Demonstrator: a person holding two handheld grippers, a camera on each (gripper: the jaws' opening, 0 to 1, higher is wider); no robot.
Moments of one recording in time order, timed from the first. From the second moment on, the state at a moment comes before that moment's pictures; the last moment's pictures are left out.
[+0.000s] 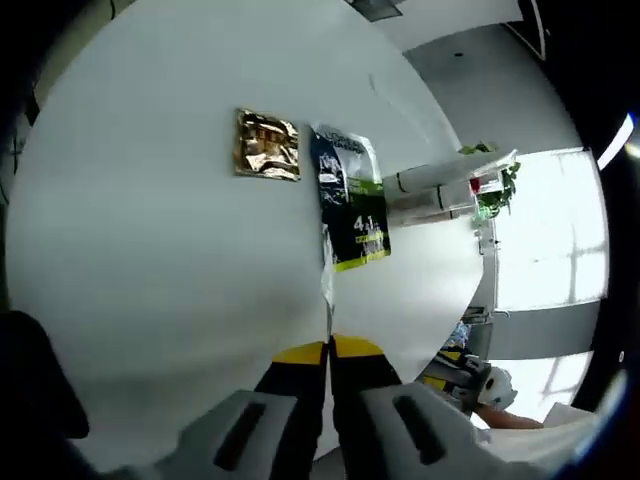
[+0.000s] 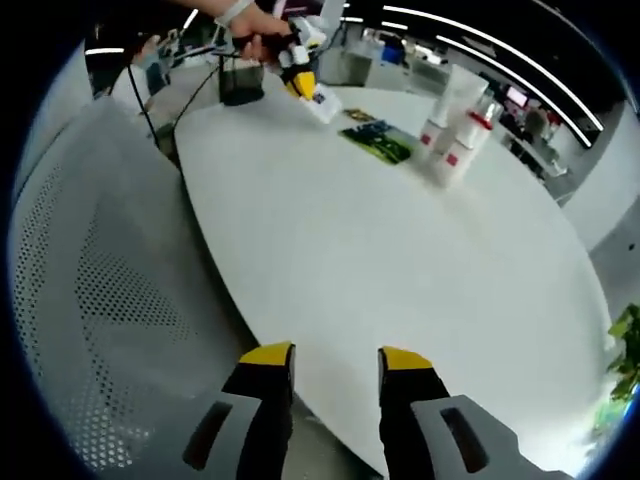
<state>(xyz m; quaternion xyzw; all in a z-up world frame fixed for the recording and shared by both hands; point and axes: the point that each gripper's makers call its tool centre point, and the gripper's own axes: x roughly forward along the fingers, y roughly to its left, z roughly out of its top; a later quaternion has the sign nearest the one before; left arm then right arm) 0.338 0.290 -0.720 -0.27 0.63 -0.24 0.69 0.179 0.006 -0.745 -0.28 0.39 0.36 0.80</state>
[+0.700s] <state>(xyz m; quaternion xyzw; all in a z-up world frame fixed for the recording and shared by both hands) 0.362 0.314 -0.754 -0.15 0.71 -0.23 0.65 0.177 0.004 -0.749 -0.28 0.41 0.35 0.79</state>
